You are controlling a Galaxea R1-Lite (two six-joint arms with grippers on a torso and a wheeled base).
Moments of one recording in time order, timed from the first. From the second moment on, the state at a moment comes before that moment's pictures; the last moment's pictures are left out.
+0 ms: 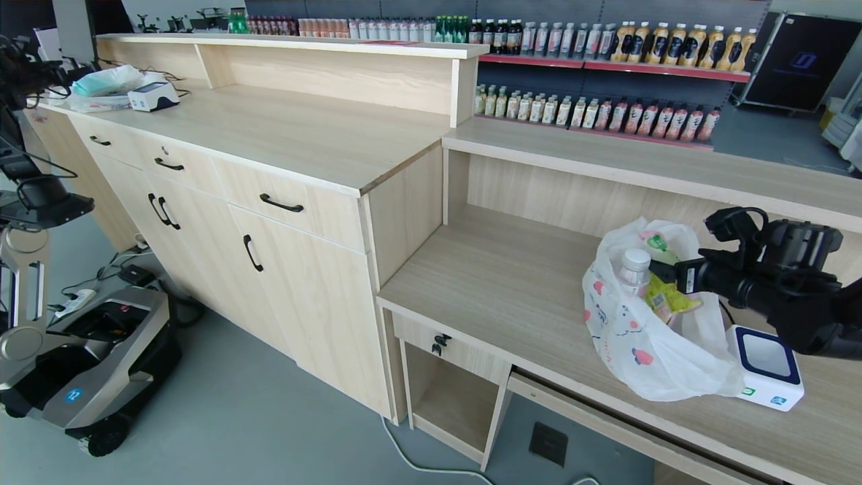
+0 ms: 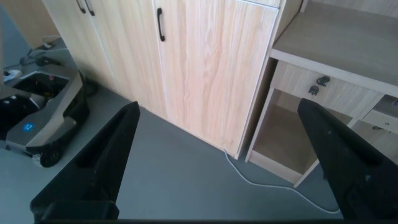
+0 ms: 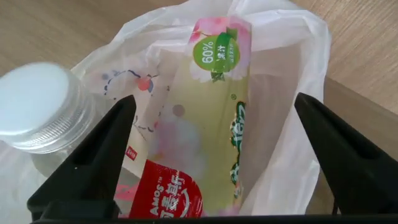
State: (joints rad) left arm 0.00 0.00 0.00 0.00 0.04 -0.01; right arm -0.20 2.09 -0.94 -0.96 0.26 -0.25
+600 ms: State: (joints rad) left arm 0.00 0.00 0.00 0.00 0.04 -0.01; right arm -0.28 1.88 -0.85 -0.94 0.27 -0.38
